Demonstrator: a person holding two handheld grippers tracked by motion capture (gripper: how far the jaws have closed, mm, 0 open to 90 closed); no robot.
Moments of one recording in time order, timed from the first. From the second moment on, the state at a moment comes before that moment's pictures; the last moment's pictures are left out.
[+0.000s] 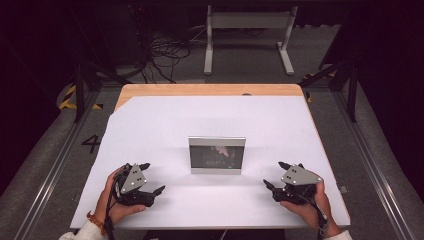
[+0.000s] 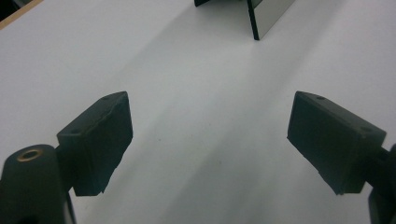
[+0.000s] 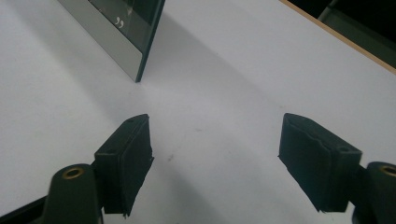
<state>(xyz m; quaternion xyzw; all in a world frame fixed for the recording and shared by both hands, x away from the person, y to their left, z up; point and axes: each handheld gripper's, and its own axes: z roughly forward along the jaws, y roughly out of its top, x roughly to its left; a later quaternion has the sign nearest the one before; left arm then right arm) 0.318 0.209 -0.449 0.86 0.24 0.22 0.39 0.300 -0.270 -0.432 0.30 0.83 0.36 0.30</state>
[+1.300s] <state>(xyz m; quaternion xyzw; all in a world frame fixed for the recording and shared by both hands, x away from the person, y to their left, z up) 0.310 0.234 -0.462 0.86 0.26 0.19 0.40 0.293 -0.280 -0.446 0.30 0.83 0.36 0.30</state>
